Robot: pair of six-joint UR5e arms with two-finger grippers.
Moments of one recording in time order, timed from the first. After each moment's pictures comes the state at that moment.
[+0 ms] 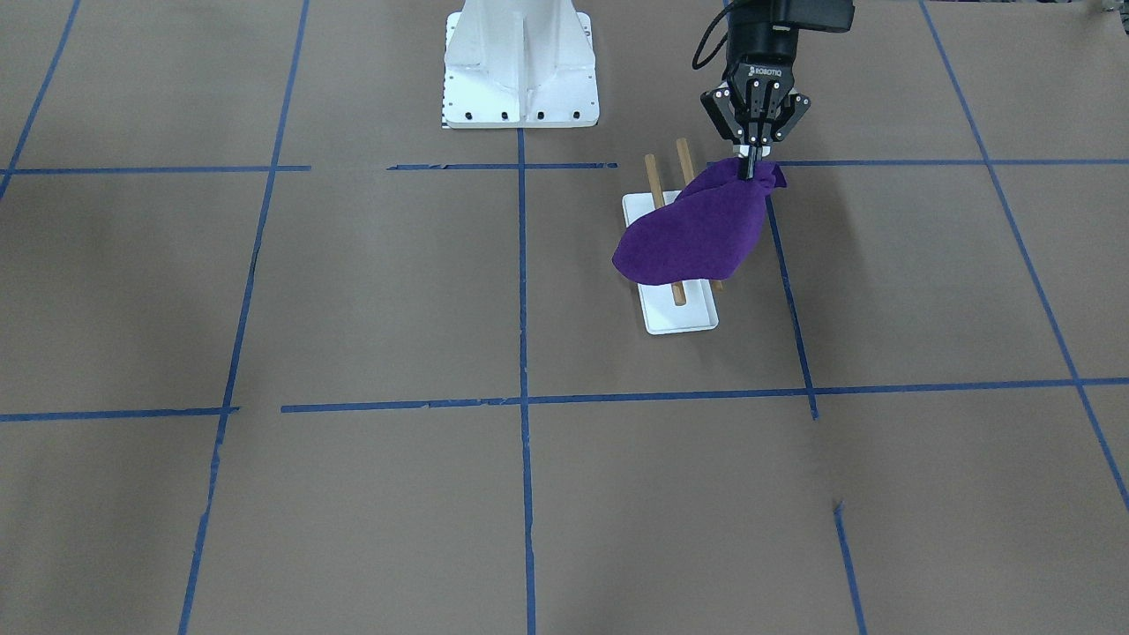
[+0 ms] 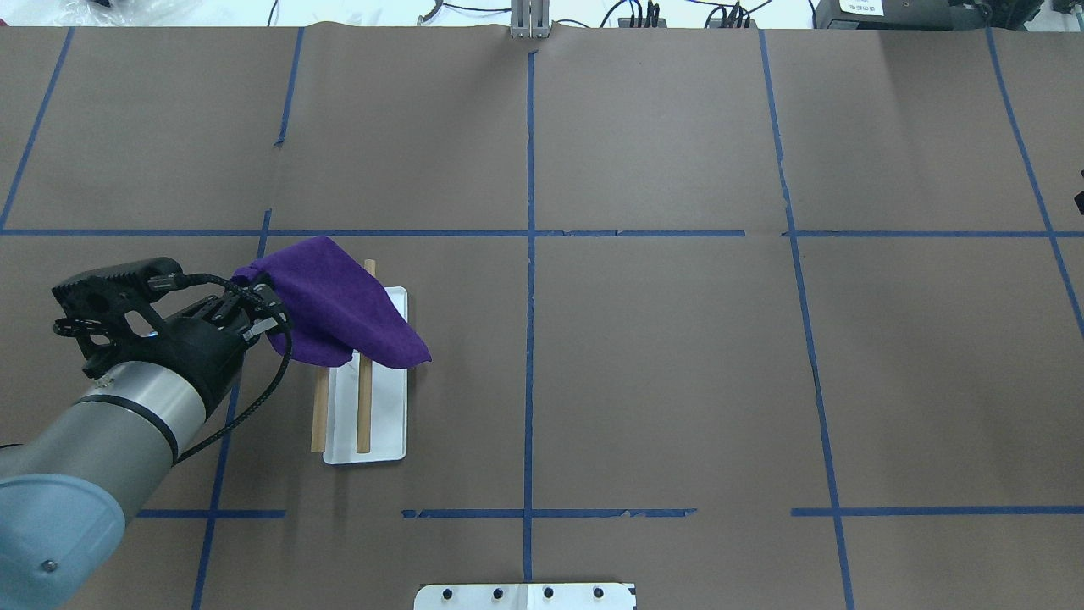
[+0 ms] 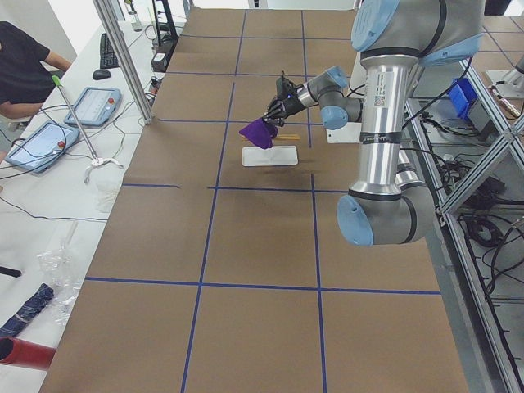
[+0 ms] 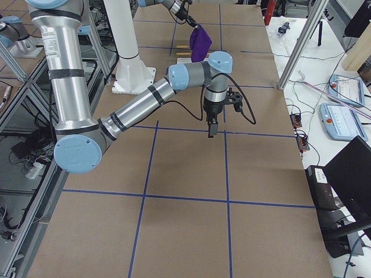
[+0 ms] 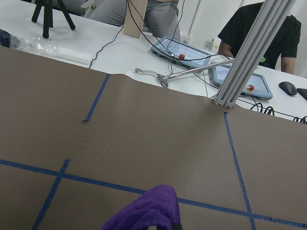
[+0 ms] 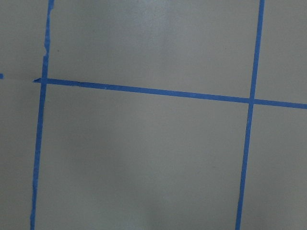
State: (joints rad) left arm -0.24 -1.63 -2.31 -1.78 -0.85 -1.52; right arm 1.34 -1.44 2.08 -2.04 2.22 0.21
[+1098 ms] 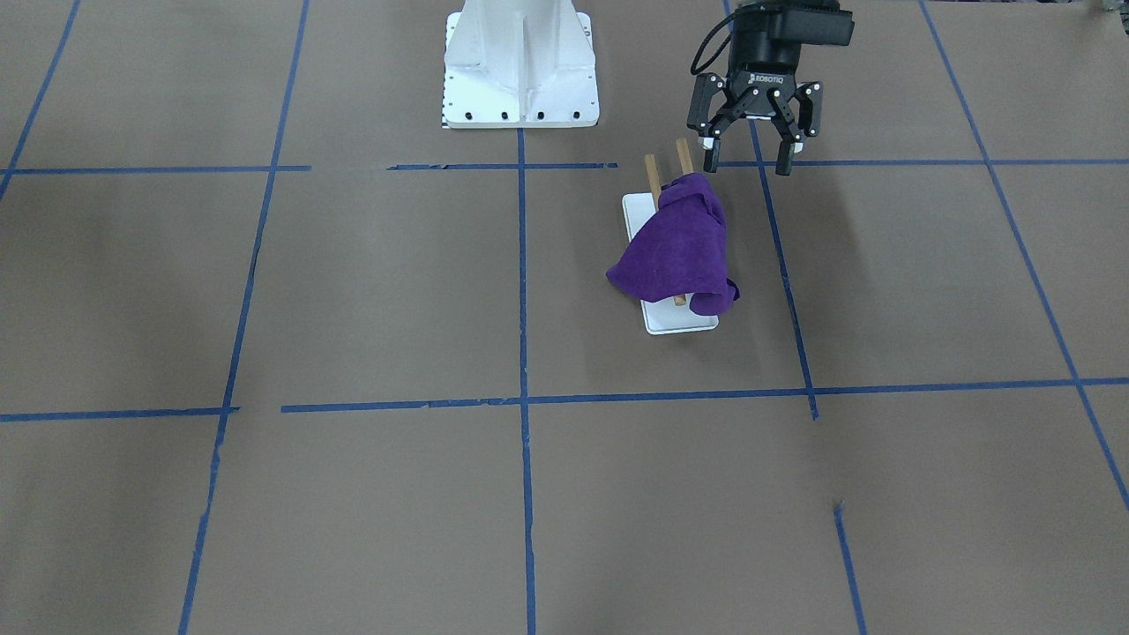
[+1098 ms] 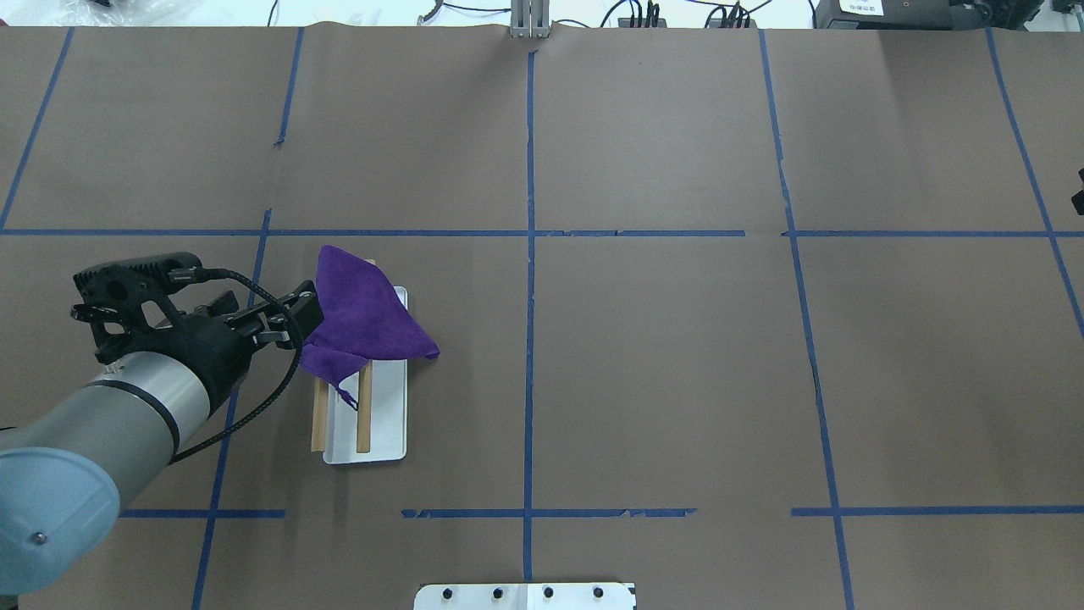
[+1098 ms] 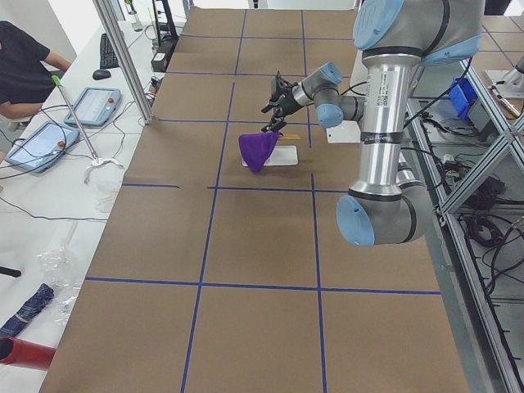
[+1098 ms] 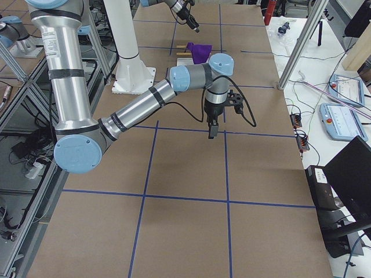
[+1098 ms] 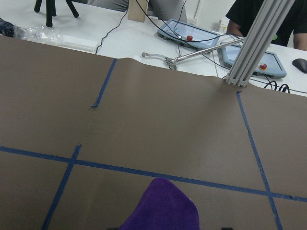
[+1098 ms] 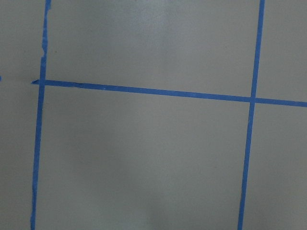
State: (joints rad) left arm -0.35 -1.64 -2.33 -1.78 -1.05 -1.36; right arm 1.34 -1.44 2.06 -2.03 2.23 0.22
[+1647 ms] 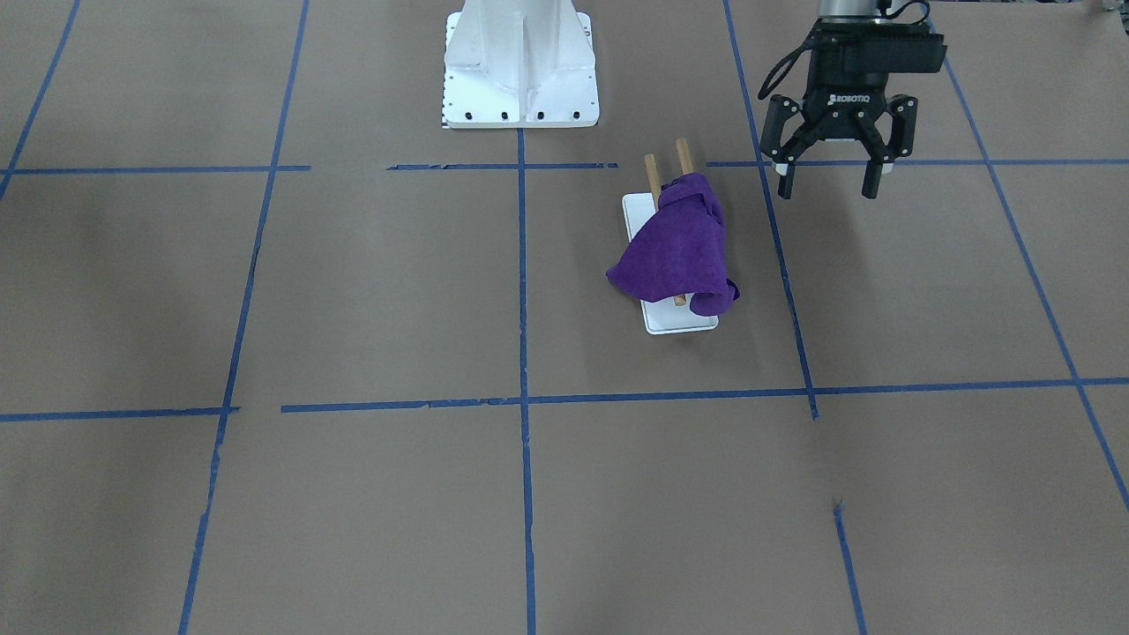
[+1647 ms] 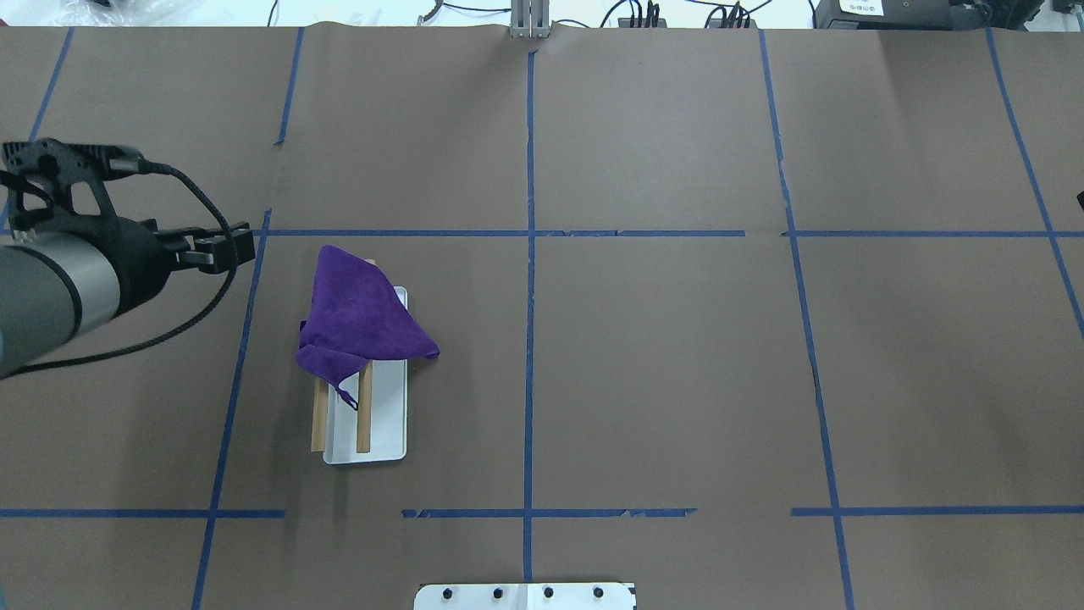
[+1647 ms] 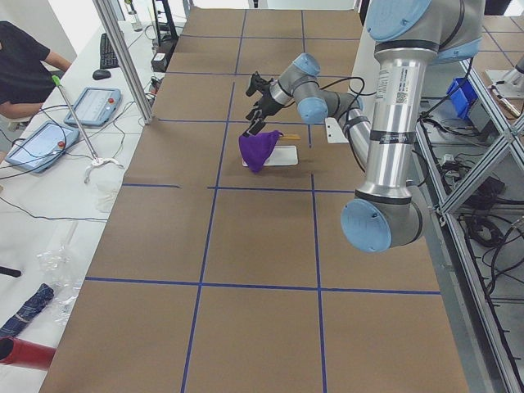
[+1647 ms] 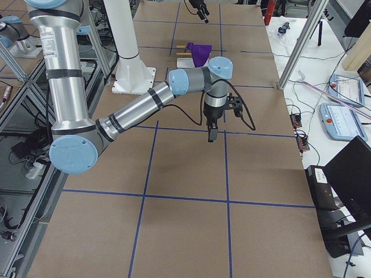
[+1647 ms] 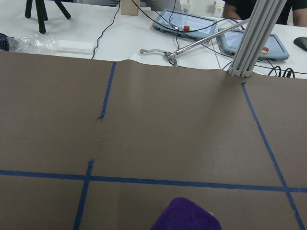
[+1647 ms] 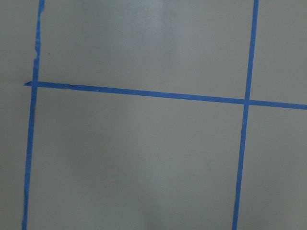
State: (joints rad) left arm -0.68 -1.69 -2.32 -1.64 -1.46 -1.00; right arm 1.35 -1.47 2.05 -2.00 2.22 0.21
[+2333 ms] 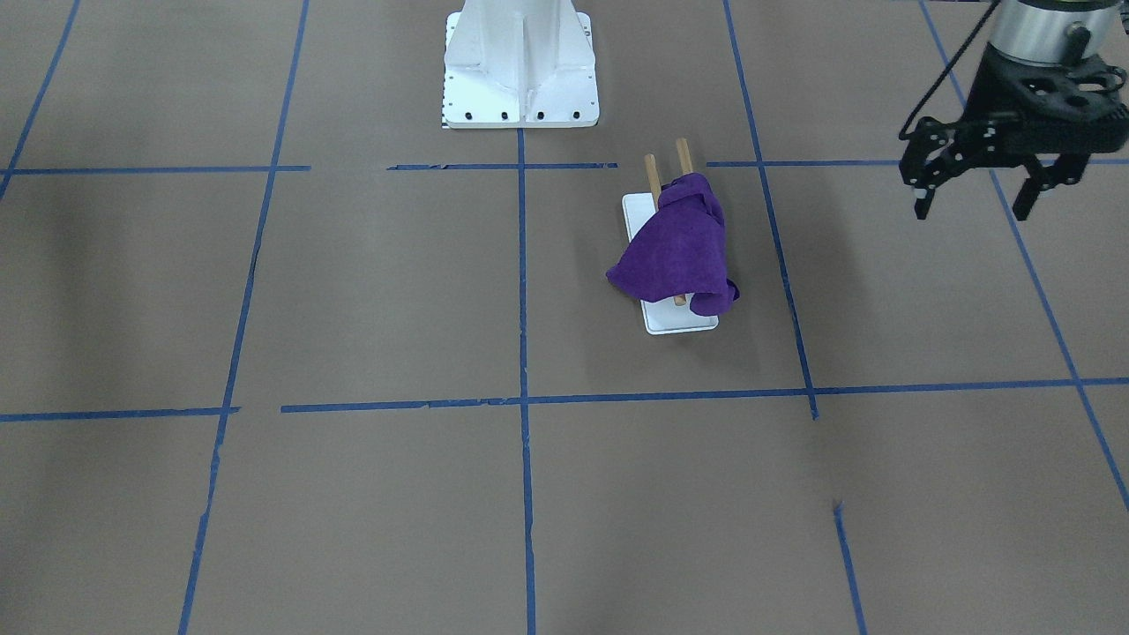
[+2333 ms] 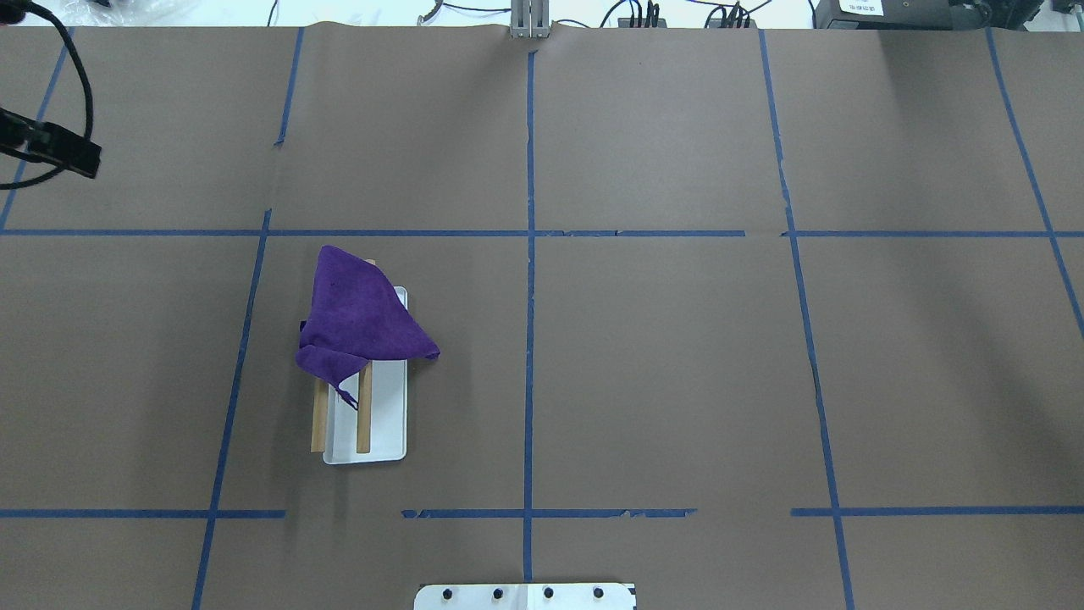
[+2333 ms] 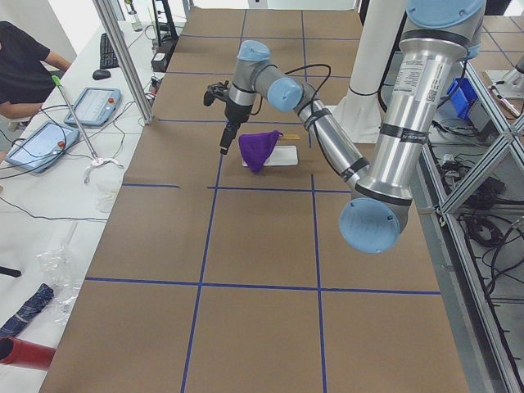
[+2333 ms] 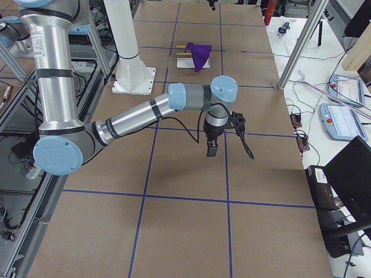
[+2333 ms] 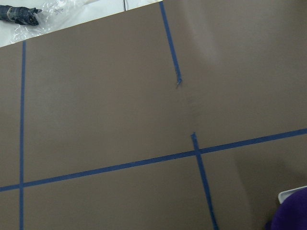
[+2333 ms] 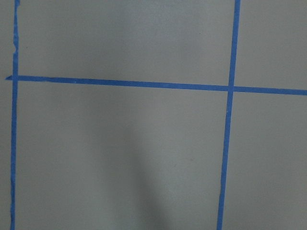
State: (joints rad) left arm -1.12 -1.82 -2.15 -1.31 -1.98 -0.46; right arm 1.52 -1.50 1.90 -2.00 2.36 -0.05
